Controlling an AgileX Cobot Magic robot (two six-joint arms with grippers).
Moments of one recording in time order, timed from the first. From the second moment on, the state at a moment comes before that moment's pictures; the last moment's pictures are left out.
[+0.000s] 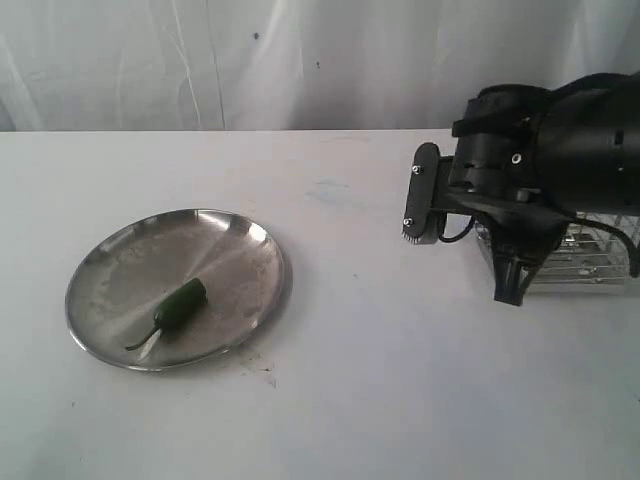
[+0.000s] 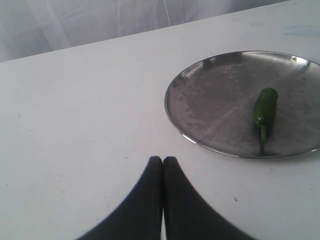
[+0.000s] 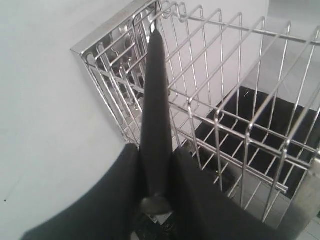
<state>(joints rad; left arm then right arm) 0.08 0.00 0.02 -0.19 0.32 0.33 0.64 1.62 -1.06 -0.94 1.03 -0.01</state>
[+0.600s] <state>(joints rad) 0.08 0.00 0.02 -0.19 0.32 0.33 0.56 1.54 -1.13 -0.61 0.98 -0.06</state>
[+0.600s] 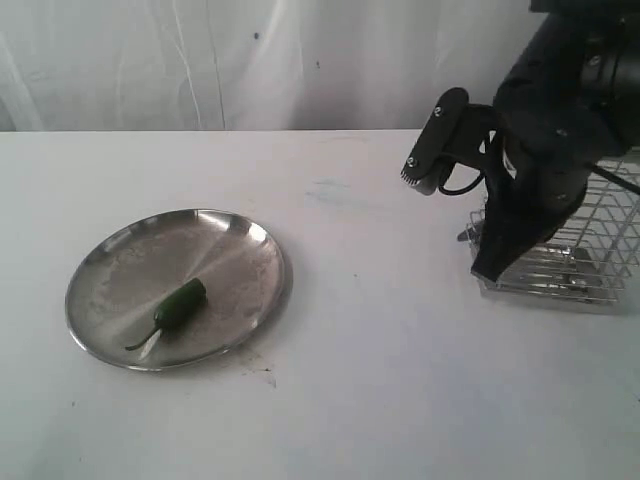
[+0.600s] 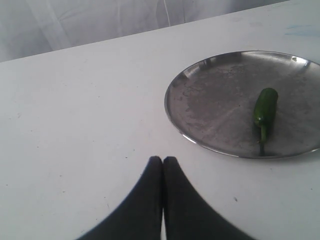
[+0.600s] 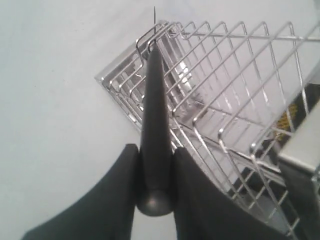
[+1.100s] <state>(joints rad) 0.08 0.00 0.02 -0.19 0.32 0.33 0.52 1.54 -1.14 -0.53 1.04 0.04</state>
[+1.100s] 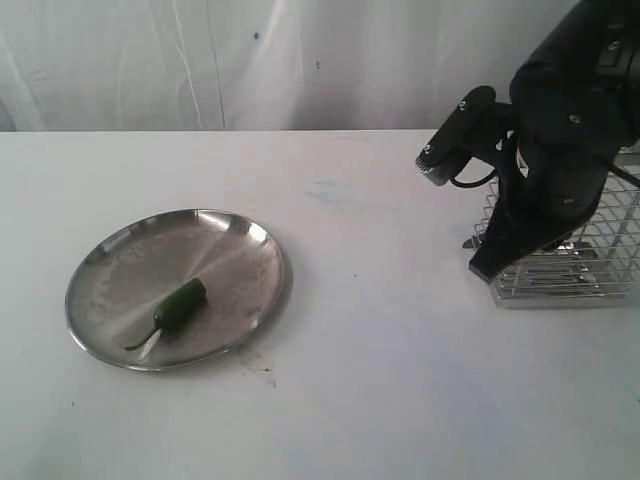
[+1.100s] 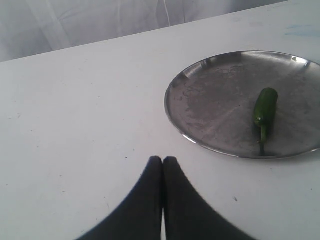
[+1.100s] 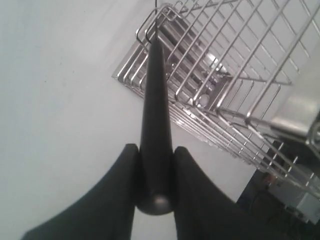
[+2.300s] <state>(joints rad) 0.08 0.00 0.02 -0.19 0.32 0.33 0.51 1.23 -1.22 -0.37 1.08 0.13</state>
